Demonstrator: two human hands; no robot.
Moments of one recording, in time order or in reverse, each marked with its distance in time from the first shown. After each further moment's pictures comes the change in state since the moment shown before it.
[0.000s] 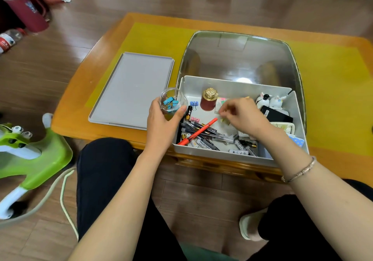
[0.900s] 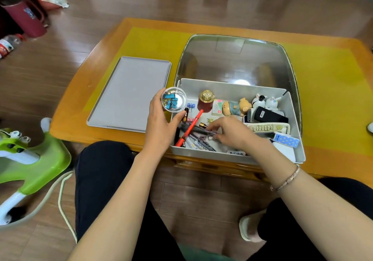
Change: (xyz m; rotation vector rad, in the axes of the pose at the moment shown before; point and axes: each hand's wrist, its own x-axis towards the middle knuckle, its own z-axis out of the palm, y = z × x) left_hand 0.002 0.007 -0.001 0.052 -0.053 0.165; right_hand -0.015 0.000 0.030 -0.136 -0.263 0.020
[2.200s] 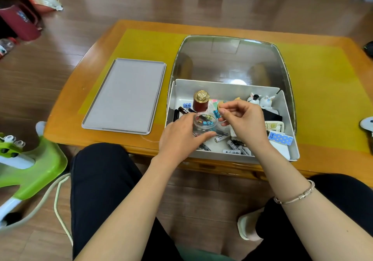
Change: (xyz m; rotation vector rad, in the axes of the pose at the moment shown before) left_hand -0.020 0.010 0.041 0.542 -0.205 0.244; right_hand -0.034 -0.015 -0.026 0.931 0.581 0.107
